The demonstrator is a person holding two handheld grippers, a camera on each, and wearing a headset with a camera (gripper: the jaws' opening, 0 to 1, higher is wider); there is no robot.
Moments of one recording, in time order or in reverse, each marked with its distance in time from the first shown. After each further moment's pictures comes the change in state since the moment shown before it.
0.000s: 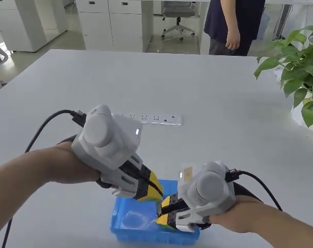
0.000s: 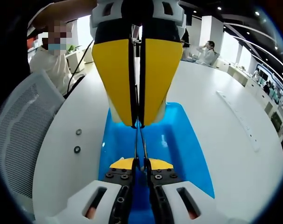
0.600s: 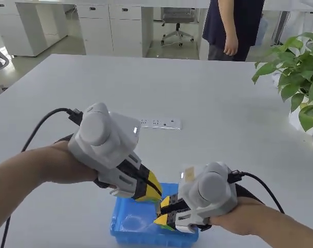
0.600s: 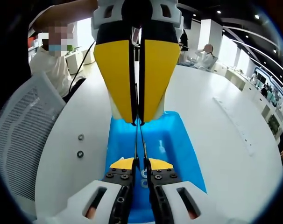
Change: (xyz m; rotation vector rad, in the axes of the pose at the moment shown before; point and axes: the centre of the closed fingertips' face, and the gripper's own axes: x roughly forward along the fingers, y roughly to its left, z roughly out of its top) left arm -0.017 -0.006 0.014 0.014 -0.005 0.021; right arm -0.014 0.002 0.016 -0.014 -0.028 -0.033
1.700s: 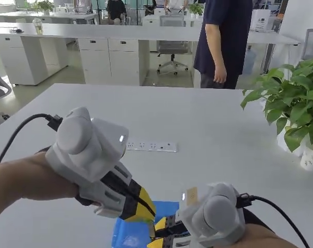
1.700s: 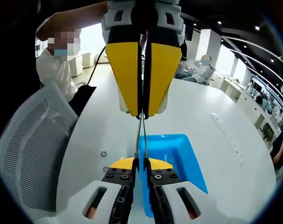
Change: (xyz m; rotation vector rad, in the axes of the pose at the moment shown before) left arm -0.040 -0.053 0.035 0.039 -0.010 -0.010; right arm -0.035 0.051 0.043 -0.042 -0.054 -0.048
